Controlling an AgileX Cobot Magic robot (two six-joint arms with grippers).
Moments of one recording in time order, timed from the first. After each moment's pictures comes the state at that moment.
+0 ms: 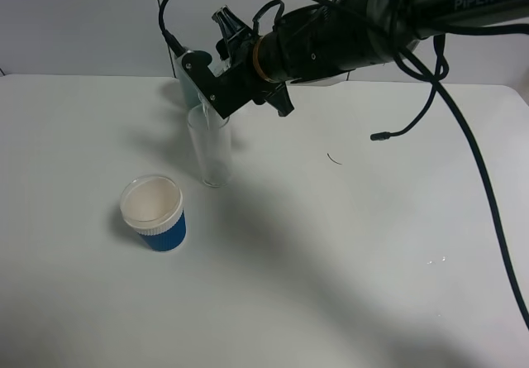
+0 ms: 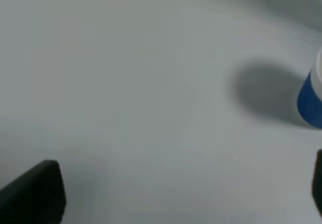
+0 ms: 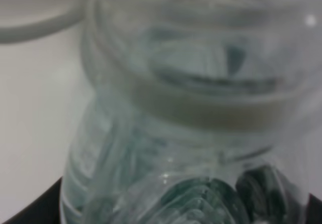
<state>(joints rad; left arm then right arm) 0.18 0.17 -0.52 -0.14 1.06 0.20 0.71 2.04 -1.39 -1.44 0.18 -0.44</state>
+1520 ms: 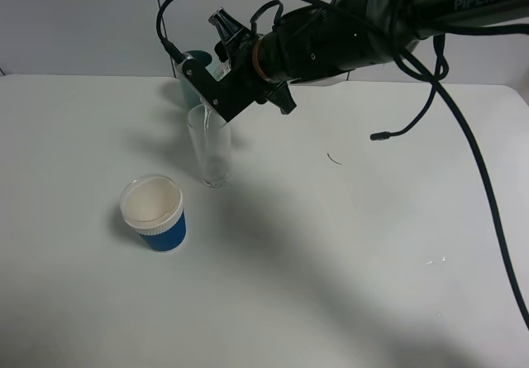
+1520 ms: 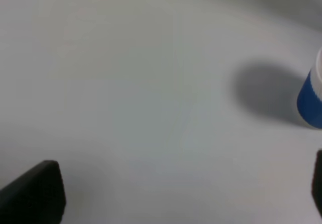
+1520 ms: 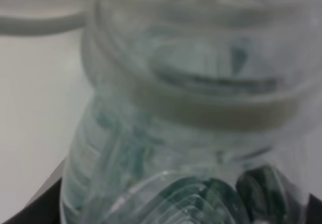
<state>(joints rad) 0.18 0.17 -0.52 -0.14 1.06 0.20 0.71 2.04 -1.39 -1.44 0.18 -0.50</state>
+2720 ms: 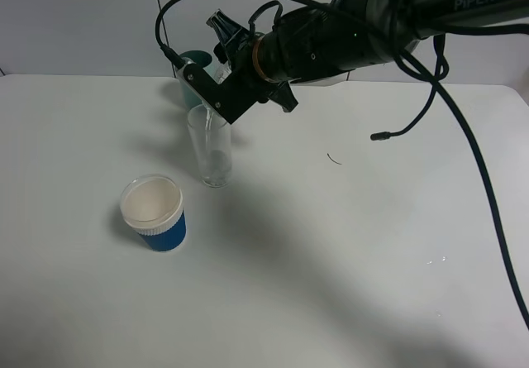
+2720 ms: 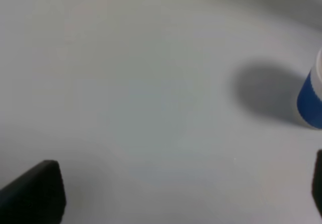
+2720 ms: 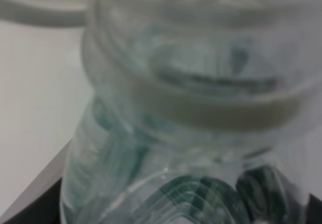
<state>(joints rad) 0.18 0.17 -0.52 -0.14 1.06 0.20 0.71 2.04 -1.39 -1.44 0.18 -0.55</state>
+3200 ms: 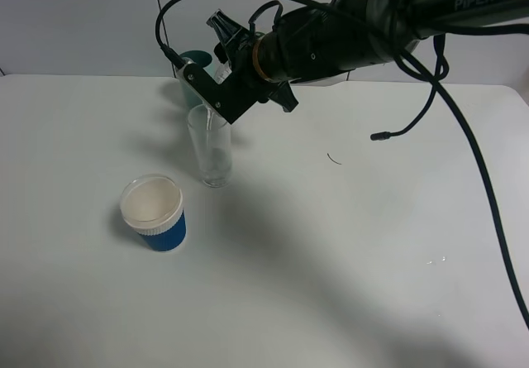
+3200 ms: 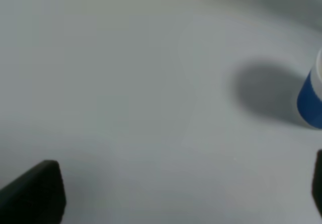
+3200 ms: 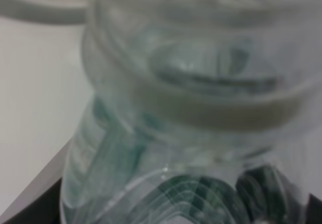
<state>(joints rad) 0.18 0.17 -0.52 -0.14 1.06 0.20 0.71 2.04 -1.39 -1.44 0.18 -0.56</state>
